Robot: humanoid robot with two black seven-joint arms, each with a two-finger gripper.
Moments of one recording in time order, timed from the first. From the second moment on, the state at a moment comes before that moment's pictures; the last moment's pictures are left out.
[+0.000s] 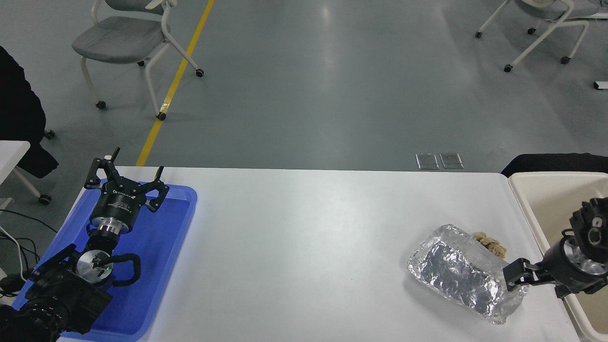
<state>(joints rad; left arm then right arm) -0.64 0.20 -0.88 -0.20 -0.21 -0.79 -0.31 1.22 -0.74 -0.79 1.07 -0.69 0.50 -0.07</state>
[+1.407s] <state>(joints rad) -0.64 0.20 -0.88 -0.20 -0.21 -0.79 -0.31 1.21 -0.76 -0.77 1.05 -0.67 0.41 -0.09</state>
